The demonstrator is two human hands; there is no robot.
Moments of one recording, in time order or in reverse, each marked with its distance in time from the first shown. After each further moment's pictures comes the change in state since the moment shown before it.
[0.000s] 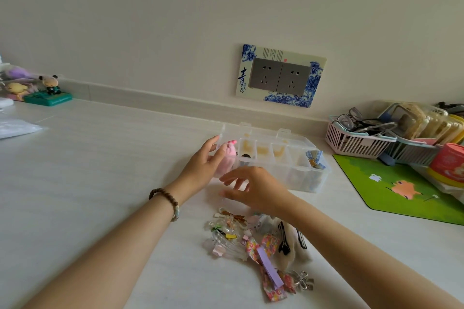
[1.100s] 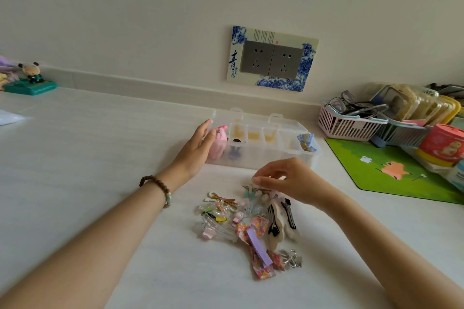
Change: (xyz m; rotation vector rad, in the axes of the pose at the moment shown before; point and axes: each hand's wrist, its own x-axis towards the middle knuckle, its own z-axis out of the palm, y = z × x) left_hand -0.003 0.003 0.007 -0.096 -0.023 0.005; right_hand -0.053 0.037 -0.037 0.230 -0.001 0.267
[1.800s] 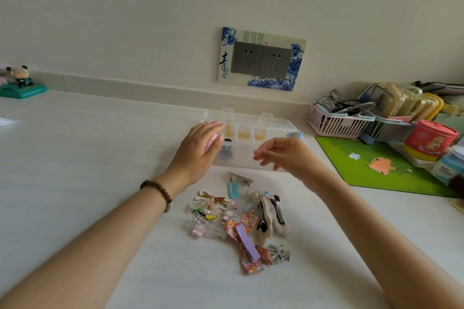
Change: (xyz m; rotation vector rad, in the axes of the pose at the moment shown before) left_hand -0.004 0.004 0.012 0.479 0.029 0.384; right_hand 0.007 -0.004 -0.021 0.275 0.174 0.065
